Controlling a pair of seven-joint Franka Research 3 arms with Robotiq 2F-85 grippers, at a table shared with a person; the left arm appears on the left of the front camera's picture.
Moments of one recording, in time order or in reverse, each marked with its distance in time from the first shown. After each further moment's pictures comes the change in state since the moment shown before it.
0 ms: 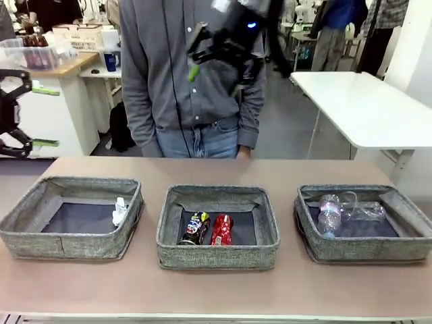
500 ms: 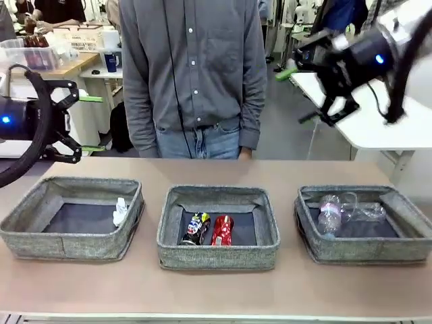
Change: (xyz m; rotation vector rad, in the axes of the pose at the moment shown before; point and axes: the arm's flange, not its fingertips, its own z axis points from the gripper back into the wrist) left arm 0.013 0.014 -0.074 -0.100 0.167 0.065; right arm -0.102 -0.192 0.040 0.526 0.024 -0.400
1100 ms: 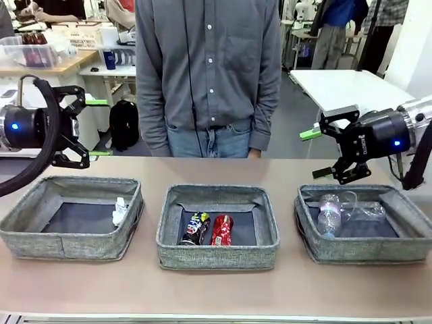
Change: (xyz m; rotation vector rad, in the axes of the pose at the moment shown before) left arm 0.009 0.016 -0.013 -0.057 0.115 0.102; right arm -0.005 -0.119 -0.014 0.108 -0.042 0.062
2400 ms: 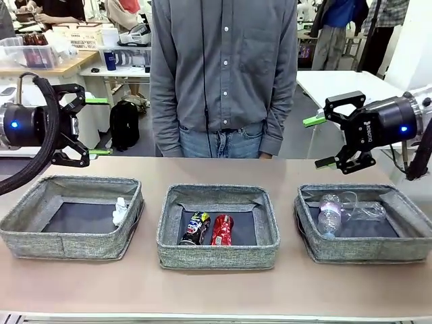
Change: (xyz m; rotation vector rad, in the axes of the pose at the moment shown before) left arm -0.001 -0.002 0.000 0.002 -0.007 -0.009; right arm 0.001 0.016 0.009 0.016 0.009 -0.022
